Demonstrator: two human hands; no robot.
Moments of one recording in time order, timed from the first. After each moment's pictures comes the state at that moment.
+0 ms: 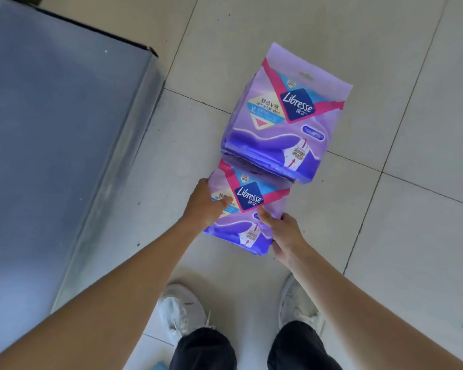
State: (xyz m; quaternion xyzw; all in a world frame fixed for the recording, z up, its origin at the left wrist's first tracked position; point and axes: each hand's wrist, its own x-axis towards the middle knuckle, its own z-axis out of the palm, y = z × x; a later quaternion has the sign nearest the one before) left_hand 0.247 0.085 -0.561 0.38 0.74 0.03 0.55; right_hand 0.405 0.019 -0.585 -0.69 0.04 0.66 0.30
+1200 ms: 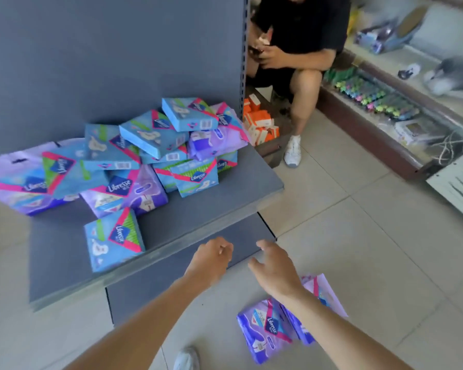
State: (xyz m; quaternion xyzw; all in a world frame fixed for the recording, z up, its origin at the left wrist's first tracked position) left_hand 0.109 0.053 -0.075 0.29 0.82 0.24 0.42; right_hand 0.243 0.128 -0.057 -0.49 -0.78 0.39 -0.05
